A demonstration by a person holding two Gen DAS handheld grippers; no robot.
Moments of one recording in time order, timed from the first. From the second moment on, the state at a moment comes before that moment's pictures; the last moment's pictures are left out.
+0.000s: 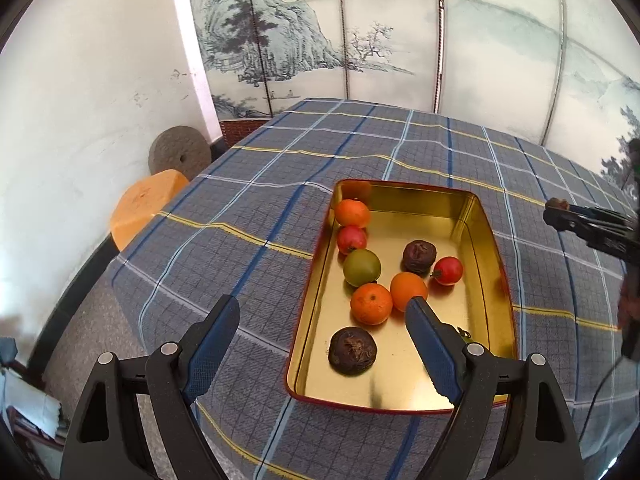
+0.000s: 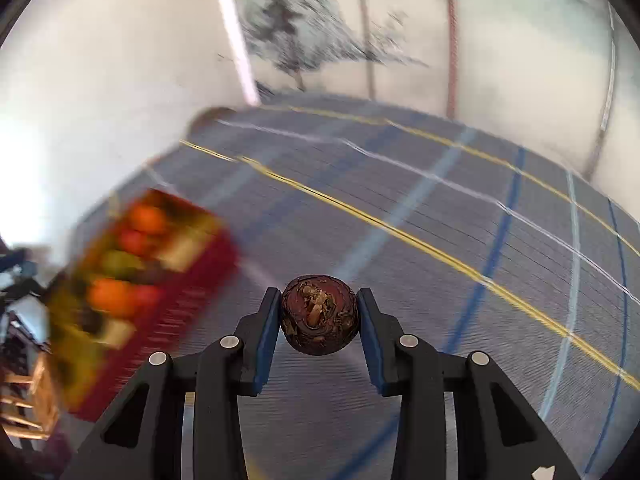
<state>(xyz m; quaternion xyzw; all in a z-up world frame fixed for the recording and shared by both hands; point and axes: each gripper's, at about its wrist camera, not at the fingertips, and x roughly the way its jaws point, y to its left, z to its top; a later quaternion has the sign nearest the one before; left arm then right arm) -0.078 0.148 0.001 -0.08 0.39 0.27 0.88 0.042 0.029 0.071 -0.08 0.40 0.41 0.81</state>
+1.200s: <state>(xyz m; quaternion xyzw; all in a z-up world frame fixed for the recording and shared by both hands) -0.144 0.131 0.049 -0.04 0.27 0.28 0.92 -0.059 0.126 0.095 -0.06 0.37 0.48 0.79</state>
